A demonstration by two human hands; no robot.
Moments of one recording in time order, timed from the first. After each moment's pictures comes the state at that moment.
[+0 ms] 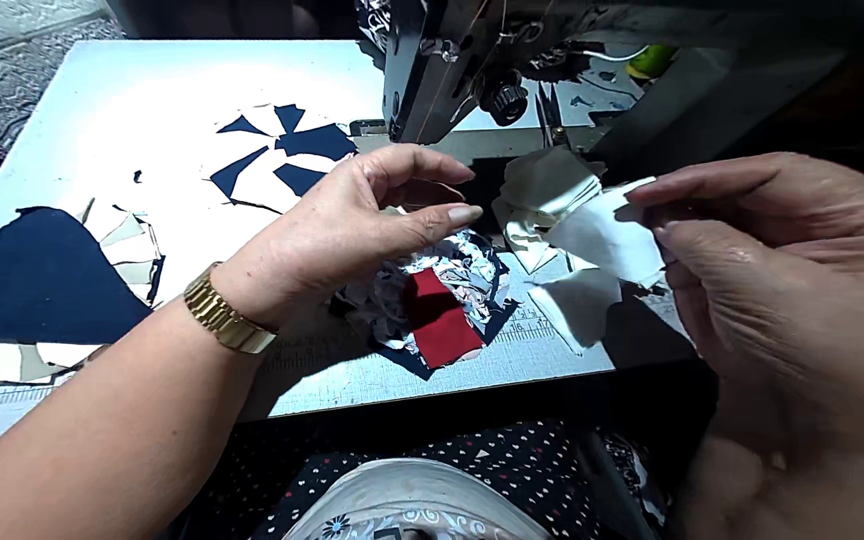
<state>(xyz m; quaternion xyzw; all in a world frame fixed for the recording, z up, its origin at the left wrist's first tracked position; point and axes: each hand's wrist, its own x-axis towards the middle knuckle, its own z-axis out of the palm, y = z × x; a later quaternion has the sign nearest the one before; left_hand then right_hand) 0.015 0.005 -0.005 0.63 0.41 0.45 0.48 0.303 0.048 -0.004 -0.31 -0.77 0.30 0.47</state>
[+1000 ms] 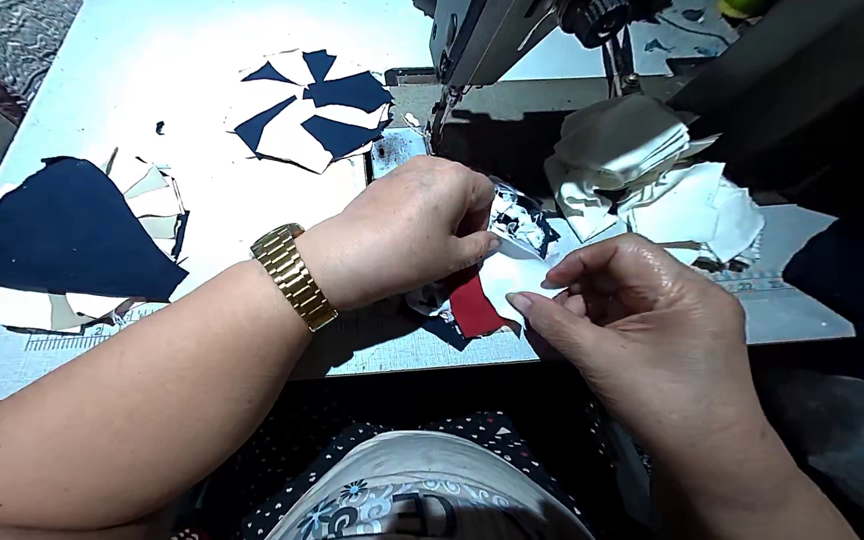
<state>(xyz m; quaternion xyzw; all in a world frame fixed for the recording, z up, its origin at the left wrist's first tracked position) 0.026 0.010 -0.029 0.82 0.48 0.24 0.19 0.258 -0.011 -0.053 -0.45 -0.78 0.25 0.36</state>
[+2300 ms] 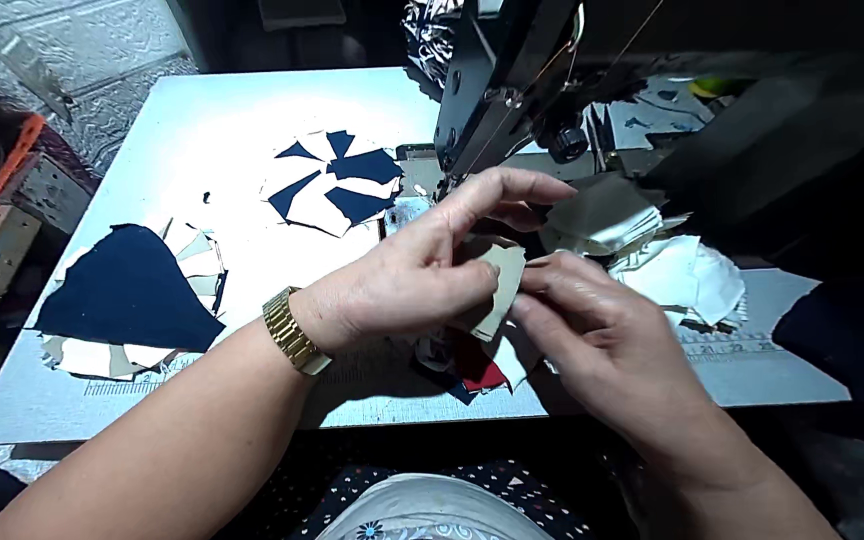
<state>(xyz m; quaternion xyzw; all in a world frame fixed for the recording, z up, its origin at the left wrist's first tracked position) 0.019 0.007 -0.006 0.72 0.30 0.45 0.43 0.239 0.028 -0.042 -0.30 -0.84 0.27 0.36</state>
